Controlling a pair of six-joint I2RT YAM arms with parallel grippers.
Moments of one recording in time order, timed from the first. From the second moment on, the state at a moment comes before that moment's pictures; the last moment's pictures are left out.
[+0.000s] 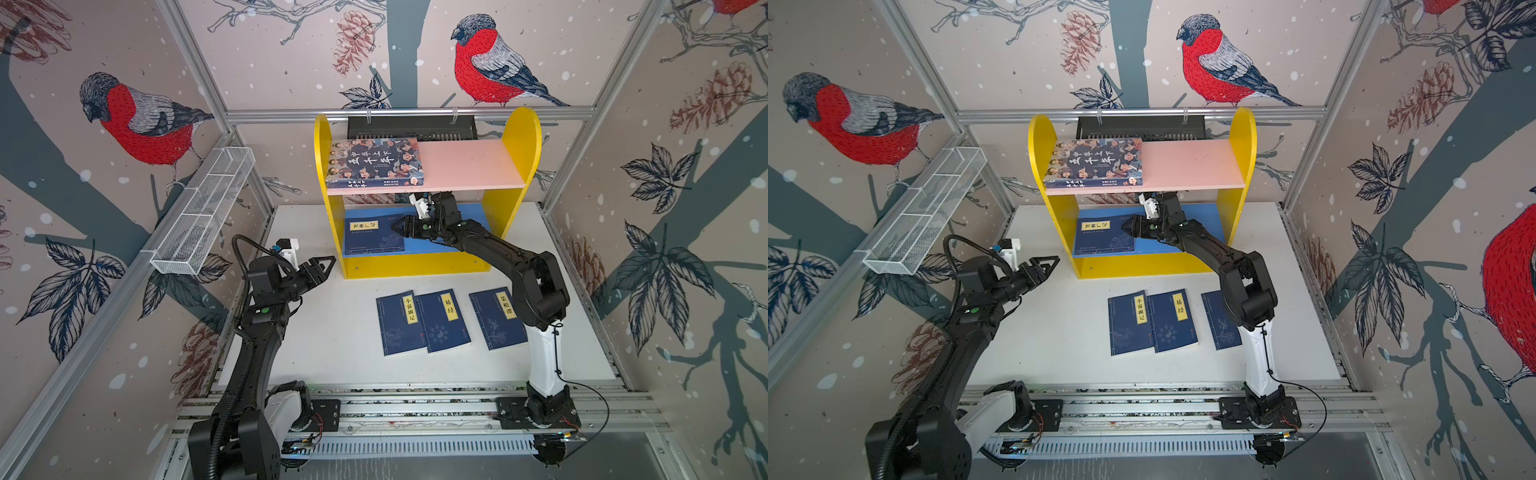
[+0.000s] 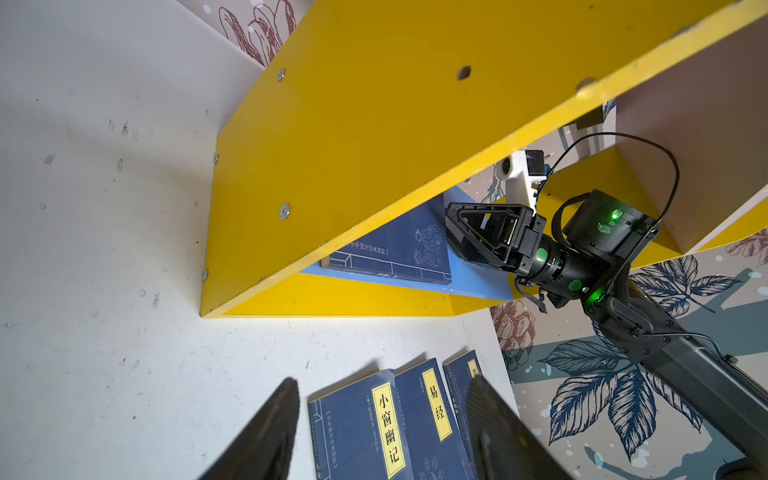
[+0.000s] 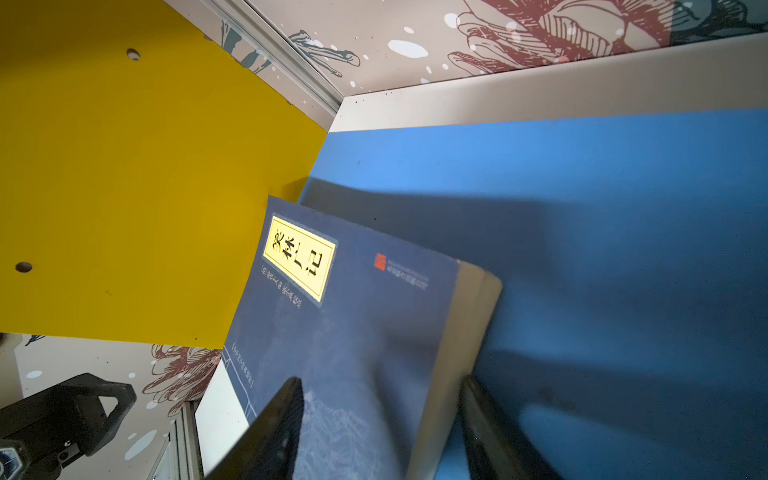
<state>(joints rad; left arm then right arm) 0.17 1.00 0.63 -0.03 0.76 -0.62 0.51 2.12 1.71 -0.14 -0.56 0.49</state>
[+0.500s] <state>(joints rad) 0.17 0.99 0.63 -0.03 0.76 -0.61 0.53 2.12 1.70 -0.13 -0.54 0.50</state>
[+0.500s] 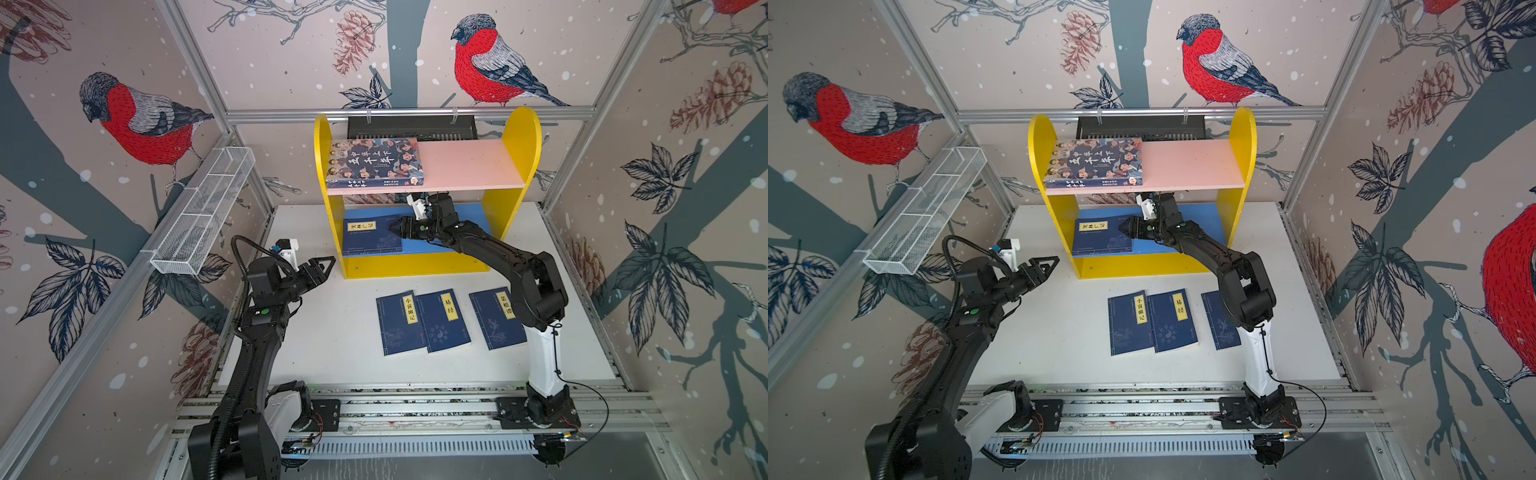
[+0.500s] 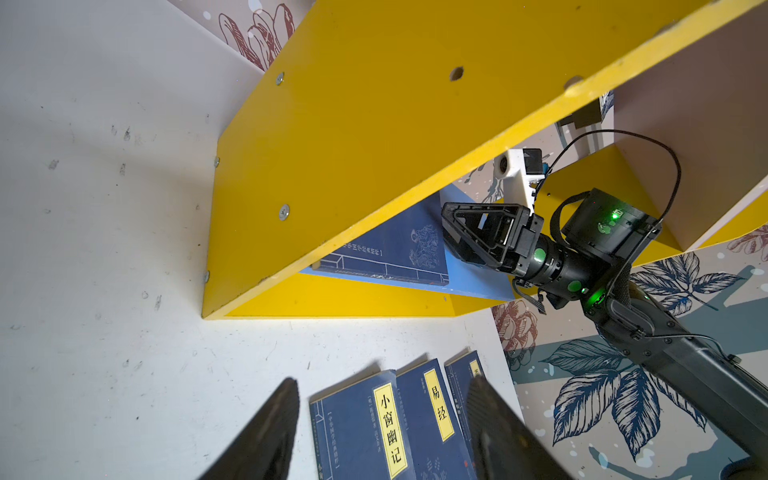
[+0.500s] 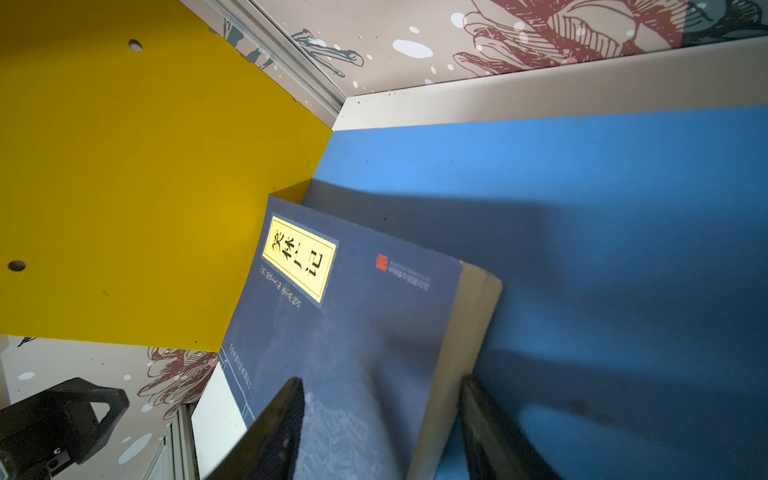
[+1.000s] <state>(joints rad) 0.17 0.98 0.63 -0.04 0.73 -0.59 0.53 2.04 1.62 -0.13 -0.51 0.54</state>
